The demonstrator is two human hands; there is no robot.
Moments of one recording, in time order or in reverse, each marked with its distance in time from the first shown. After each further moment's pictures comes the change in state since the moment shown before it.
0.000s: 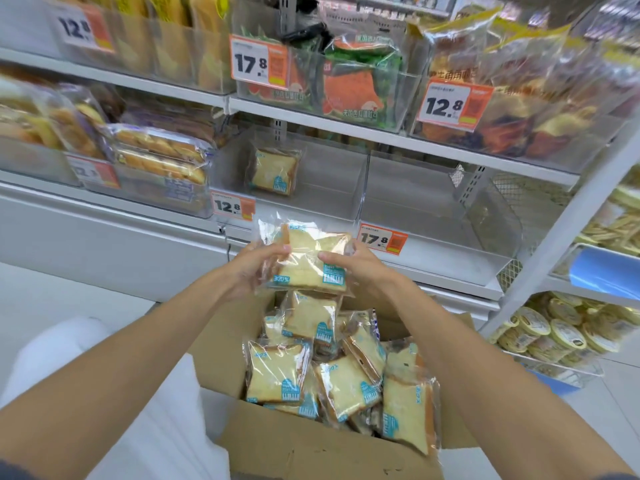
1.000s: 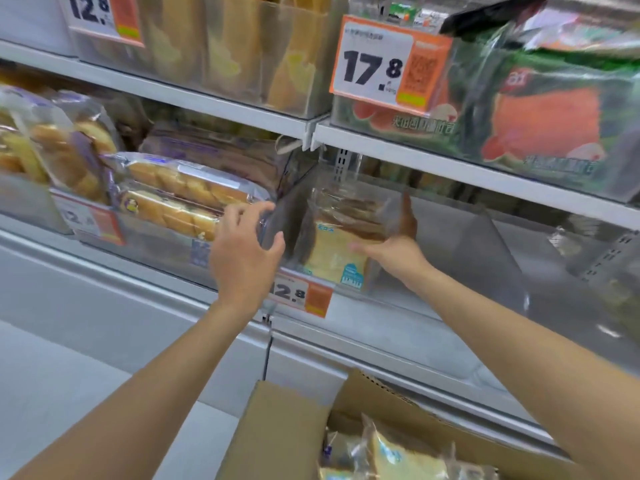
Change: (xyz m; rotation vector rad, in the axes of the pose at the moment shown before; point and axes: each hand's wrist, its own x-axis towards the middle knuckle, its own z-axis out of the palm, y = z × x) left_hand 0.175 0.070 -0.146 0.804 0.971 0.917; right_hand 0.276 -0.084 0.052 -0.357 0.346 -0.500
